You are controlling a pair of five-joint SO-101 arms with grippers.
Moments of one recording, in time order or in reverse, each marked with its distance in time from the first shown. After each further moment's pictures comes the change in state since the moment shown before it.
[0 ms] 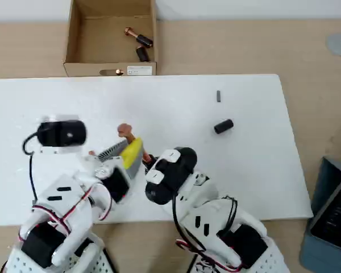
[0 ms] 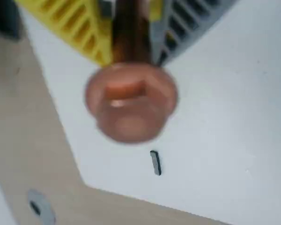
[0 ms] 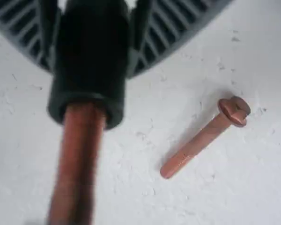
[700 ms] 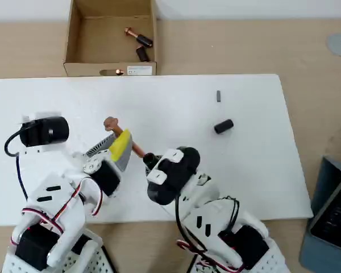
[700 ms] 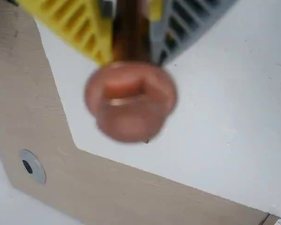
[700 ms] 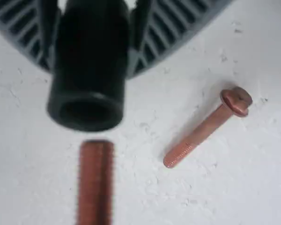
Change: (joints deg) left arm -6.0 0.6 -4.5 0.6 3.3; right arm 0.4 0.0 -0.3 -0.1 -0.1
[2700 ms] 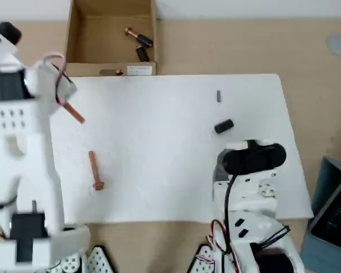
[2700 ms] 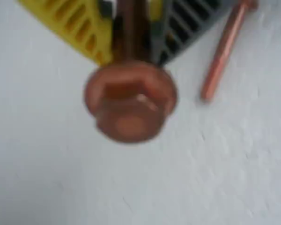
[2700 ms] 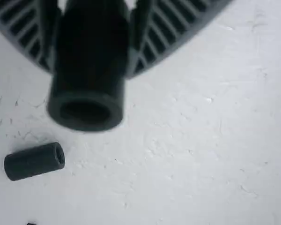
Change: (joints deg) left arm -29.3 76.8 -76.0 45.9 0.8; right arm 38.0 0.0 -18.5 28.0 -6.4
